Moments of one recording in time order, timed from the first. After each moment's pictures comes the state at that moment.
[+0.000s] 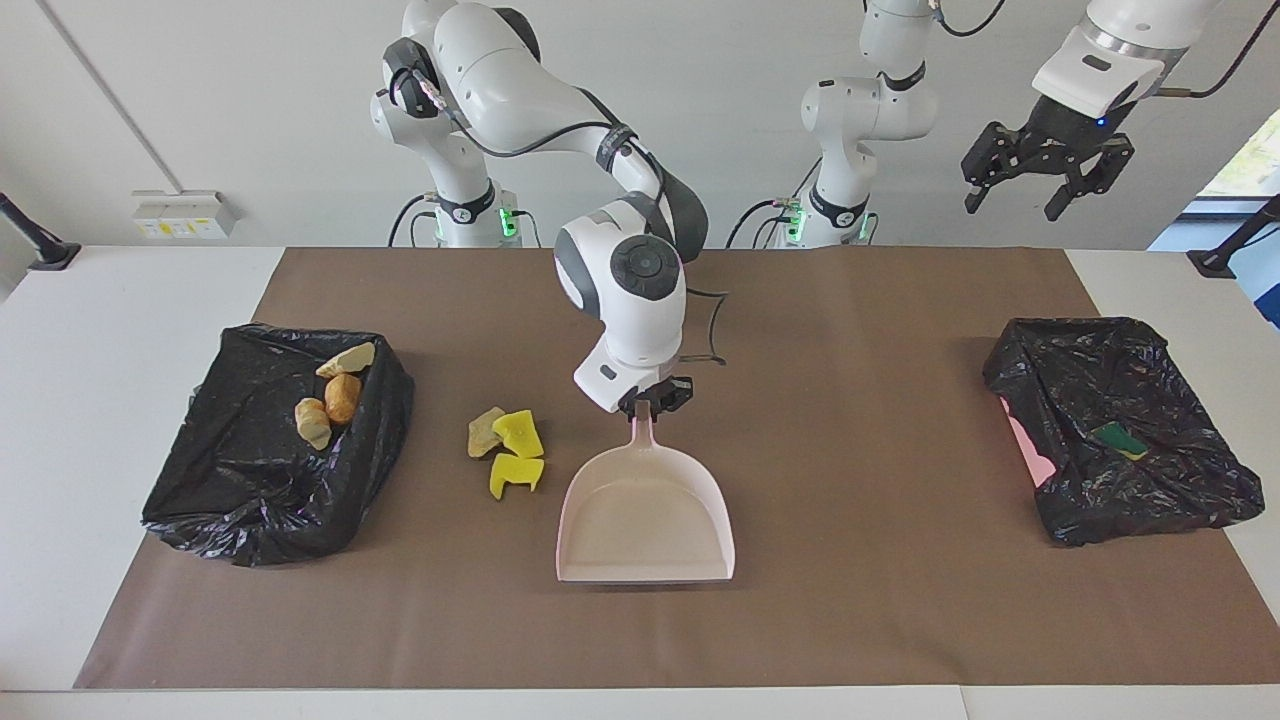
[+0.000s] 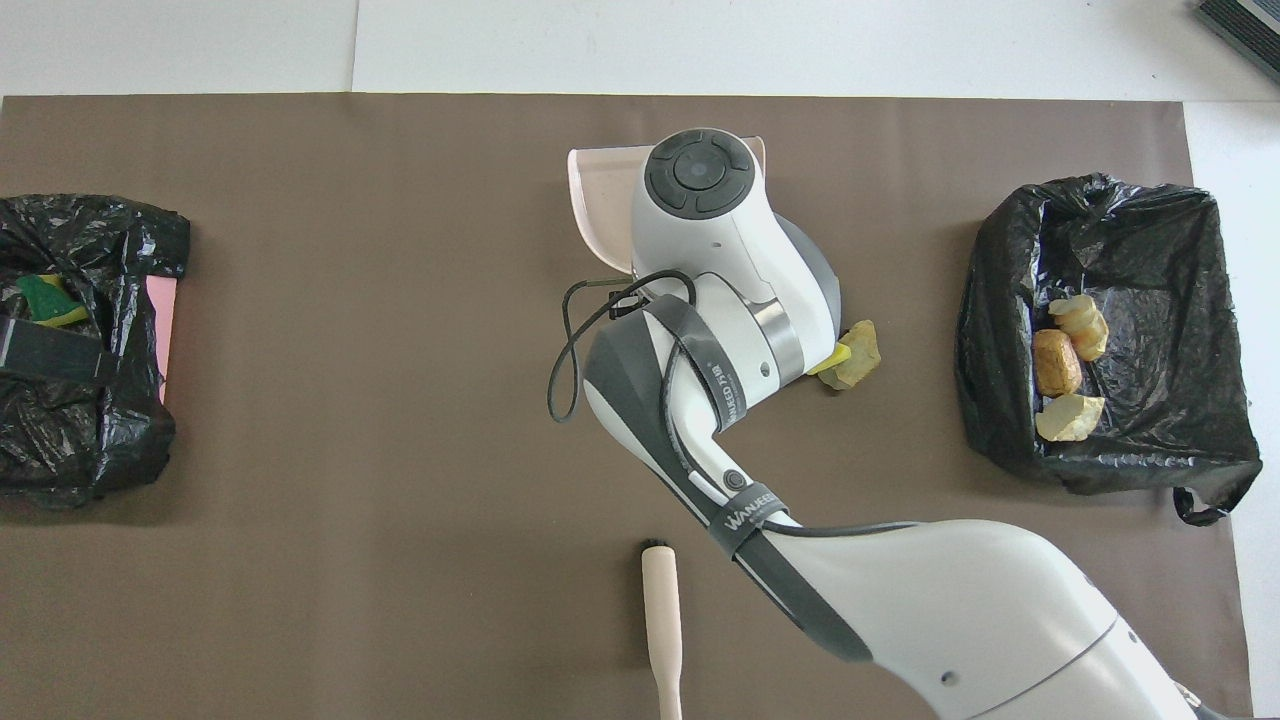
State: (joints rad) left arm -0.13 -0.05 0.03 -1.41 -0.02 1.37 0.06; right arm 0.47 0.66 0.08 -1.25 0.06 1.82 0.55
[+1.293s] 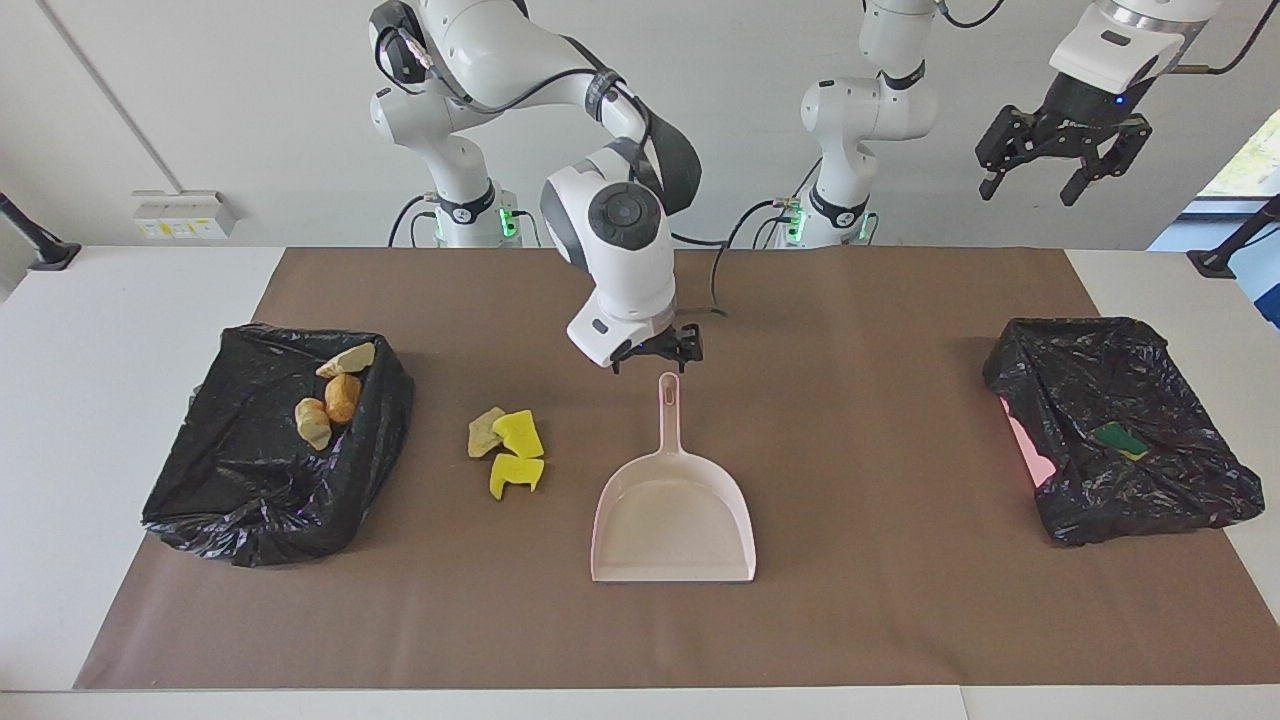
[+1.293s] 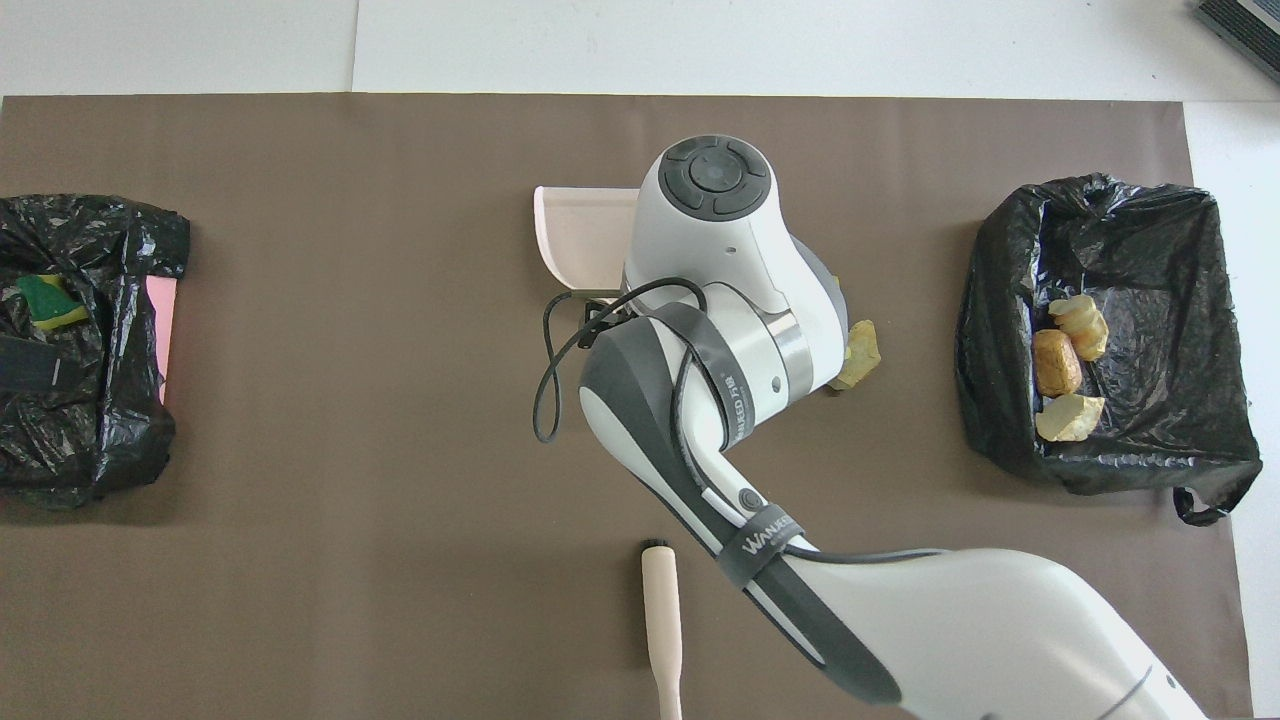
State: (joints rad) left arm -0.12 -0.07 0.04 -1.41 -0.01 1.36 0.06; right arm 0.47 0.41 0.07 -1.43 0.13 1.75 0.54
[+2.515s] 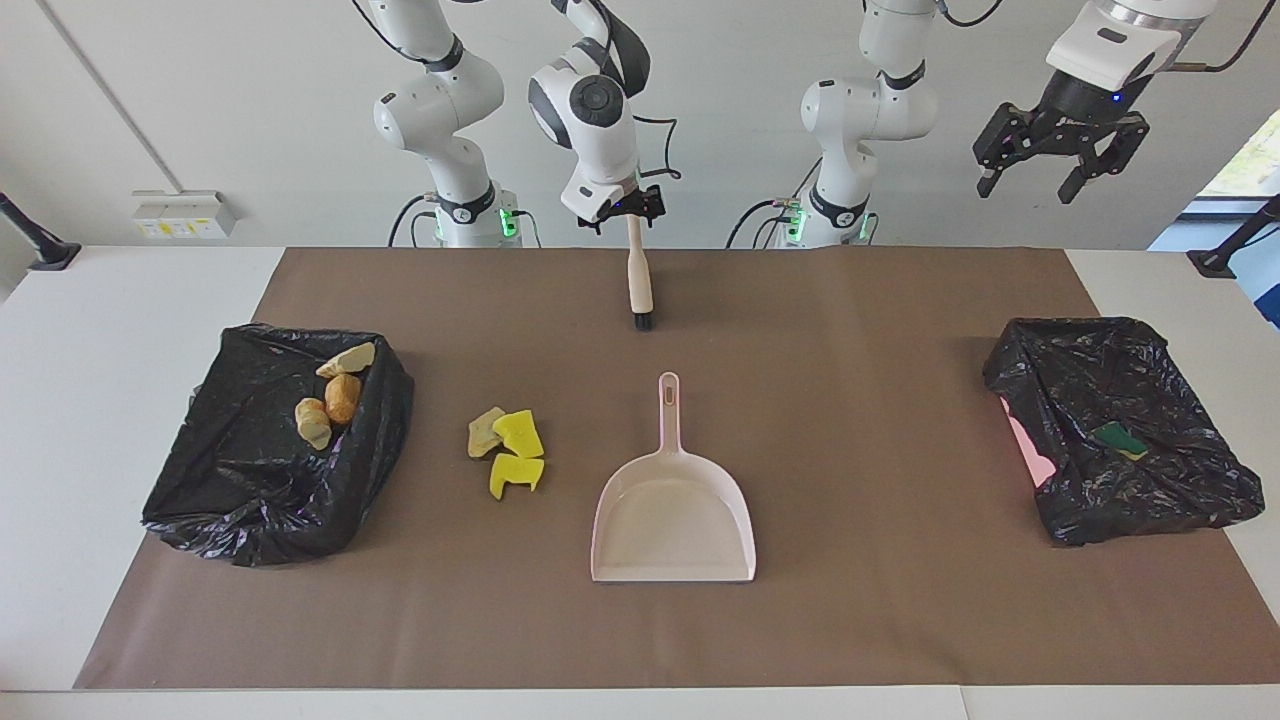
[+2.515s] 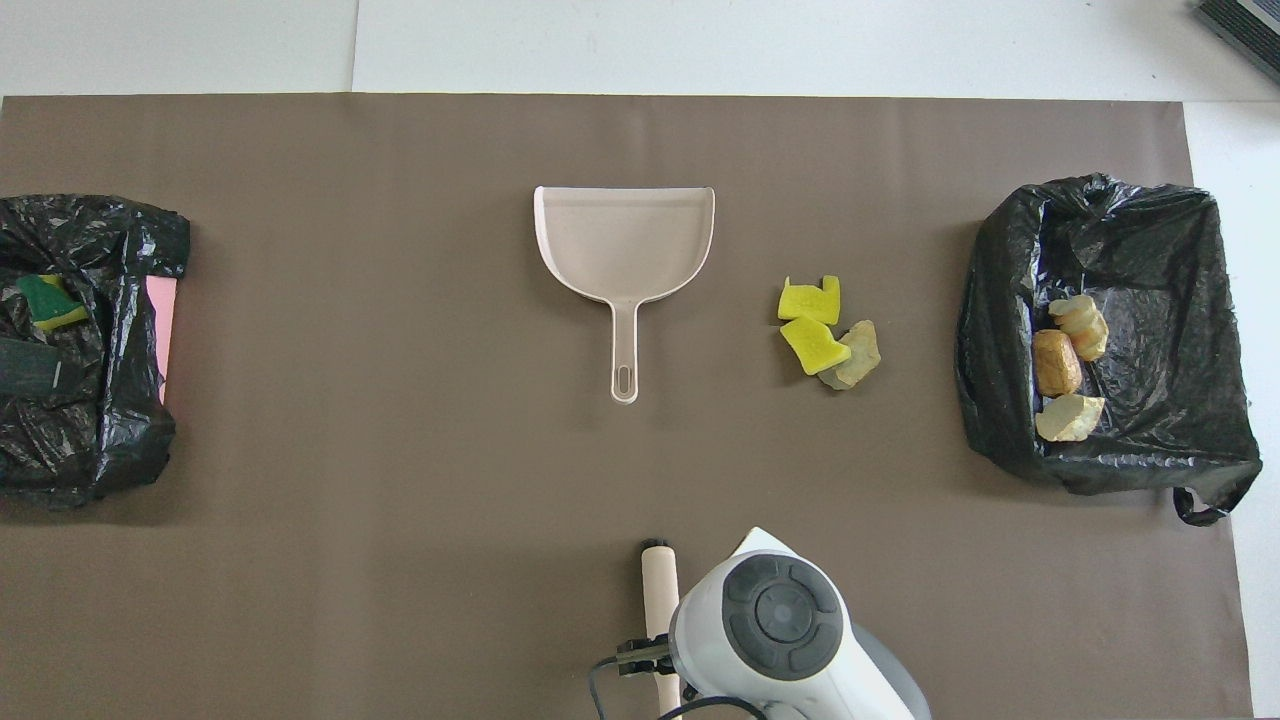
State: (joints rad) left arm -0.13 -0.08 0.03 -1.41 -0.01 1.36 0.06; right arm 0.73 -0.29 0.08 -2.47 0.37 1.99 0.54
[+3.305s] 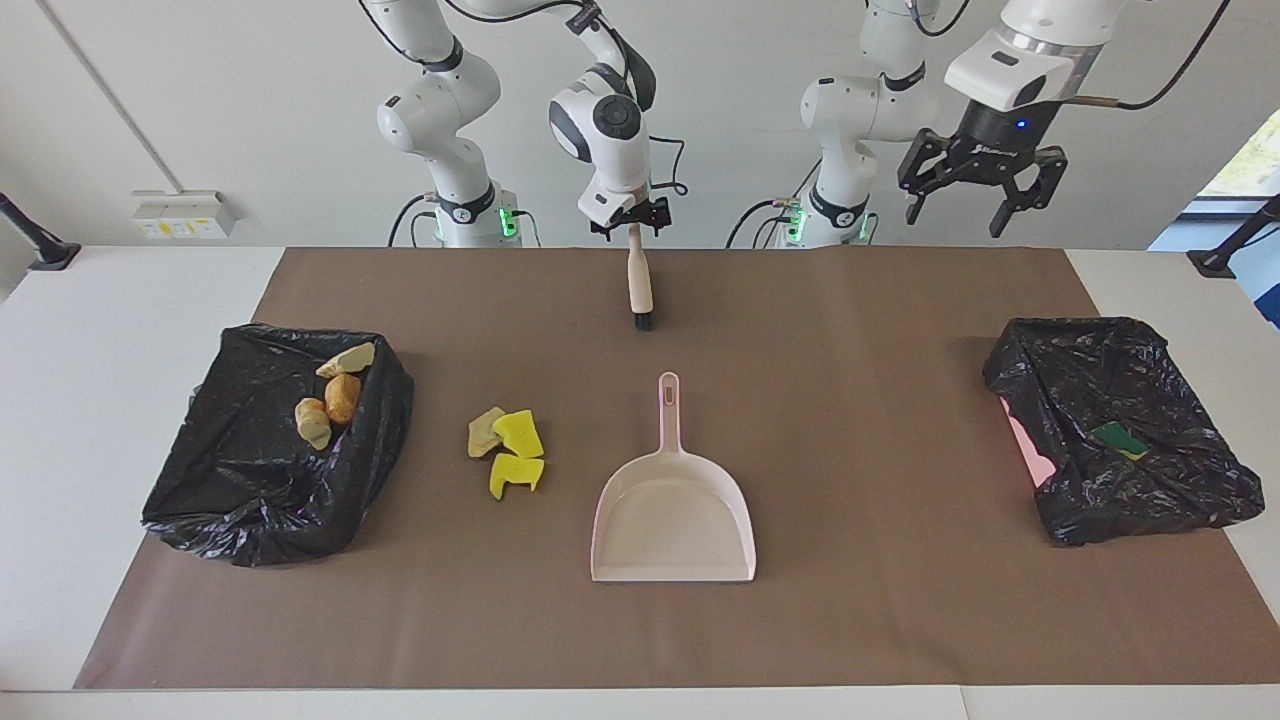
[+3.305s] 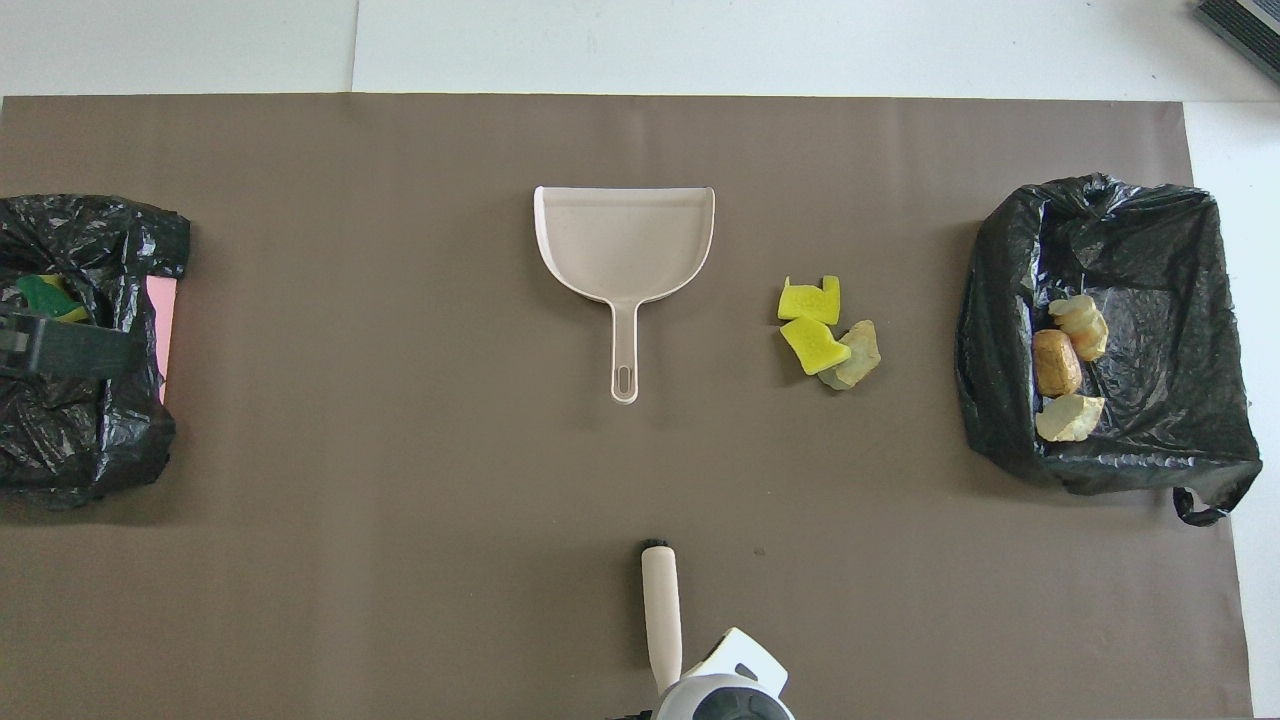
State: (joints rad) left arm -0.27 -0.04 -0.03 -1.50 -0.01 1.59 -0.02; right arm 0.88 -0.21 0.08 -2.59 0.38 2.23 0.65
